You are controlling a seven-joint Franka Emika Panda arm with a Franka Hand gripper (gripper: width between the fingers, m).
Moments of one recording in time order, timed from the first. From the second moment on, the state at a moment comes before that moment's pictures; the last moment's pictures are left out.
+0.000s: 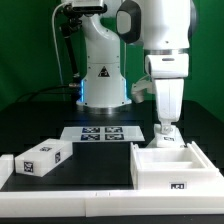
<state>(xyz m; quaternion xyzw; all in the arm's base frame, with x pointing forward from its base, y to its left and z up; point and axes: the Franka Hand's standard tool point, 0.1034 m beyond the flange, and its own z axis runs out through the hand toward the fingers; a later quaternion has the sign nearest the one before) 0.454 0.107 0.054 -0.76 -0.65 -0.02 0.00</state>
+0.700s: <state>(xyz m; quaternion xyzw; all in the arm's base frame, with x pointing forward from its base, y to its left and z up) 0.454 0.113 0.063 -0.75 -0.66 -0.03 0.00</state>
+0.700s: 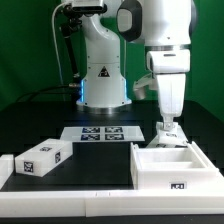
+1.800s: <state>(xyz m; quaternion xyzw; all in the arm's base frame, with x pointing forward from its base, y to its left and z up) 0.455 0.113 0.058 -0.74 -0.68 -0.03 0.00</state>
